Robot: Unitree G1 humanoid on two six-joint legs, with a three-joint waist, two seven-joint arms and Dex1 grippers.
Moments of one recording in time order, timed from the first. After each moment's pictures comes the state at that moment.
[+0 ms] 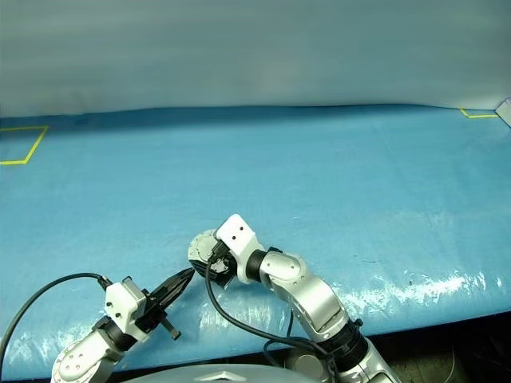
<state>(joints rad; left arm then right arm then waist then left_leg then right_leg) 0.60 0.39 -0.02 -0.37 -0.26 -0.19 -0.63 -0.18 -0.14 0.53 -0.32 0.20 0.66 0.44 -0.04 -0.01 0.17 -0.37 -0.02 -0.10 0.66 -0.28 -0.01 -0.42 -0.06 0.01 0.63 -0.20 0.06</state>
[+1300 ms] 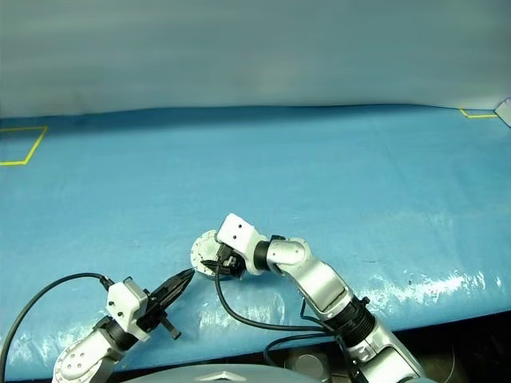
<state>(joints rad) 0.58 0.39 -0.02 -0.36 -0.26 -0.19 -0.63 -0.32 -0.26 0.56 -0.20 0.14 0.56 0.64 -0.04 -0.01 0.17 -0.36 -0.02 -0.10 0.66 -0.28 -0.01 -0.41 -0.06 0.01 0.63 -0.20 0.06</state>
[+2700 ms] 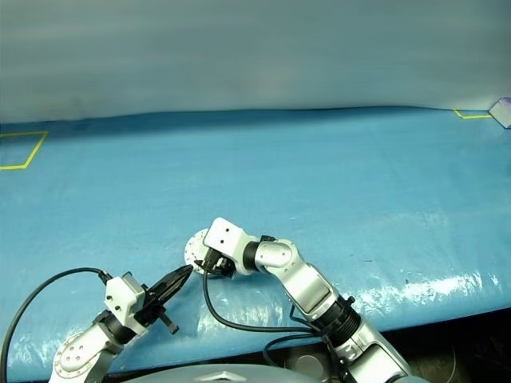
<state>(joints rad) 0.51 0.40 0.02 -0.32 -0.31 -0.18 -0.67 -0.33 -0.19 0.62 -0.15 0.01 0.53 0.62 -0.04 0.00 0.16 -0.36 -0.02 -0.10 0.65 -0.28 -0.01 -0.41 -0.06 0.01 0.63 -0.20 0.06</state>
